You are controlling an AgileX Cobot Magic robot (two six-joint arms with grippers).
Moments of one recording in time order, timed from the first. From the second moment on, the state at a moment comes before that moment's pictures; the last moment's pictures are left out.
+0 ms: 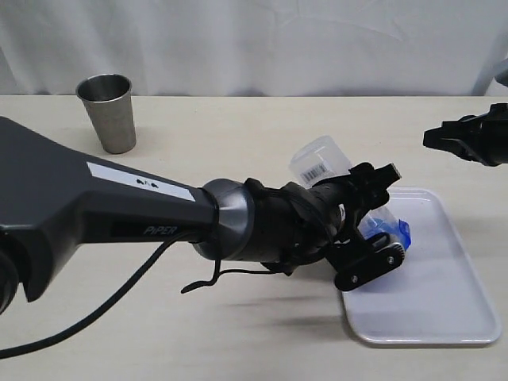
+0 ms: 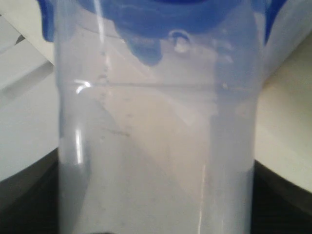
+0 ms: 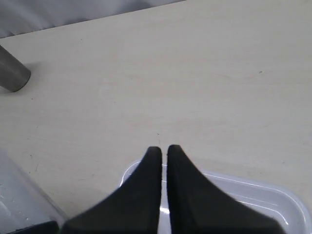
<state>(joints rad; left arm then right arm) -1.03 2.21 -1.42 1.73 0.36 0.19 -0.31 1.77 -0.95 1.48 0.76 -1.55</state>
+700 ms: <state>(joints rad) -1.03 2.21 -1.42 1.74 0.36 -0.16 -0.31 1.77 -0.95 1.48 0.76 -1.55</state>
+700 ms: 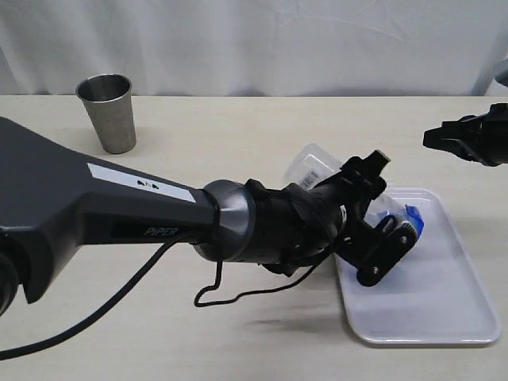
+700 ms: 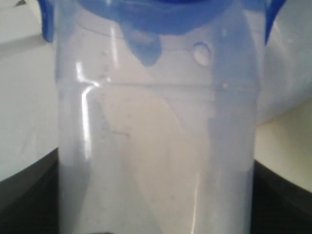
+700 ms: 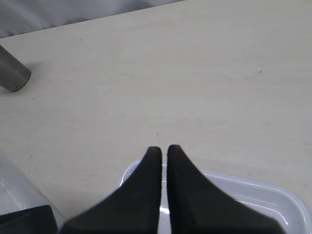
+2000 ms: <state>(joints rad) -0.64 2.32 -1.48 0.83 -1.08 -0.46 -0.49 1.55 -0.91 1.47 1.01 -1.48</state>
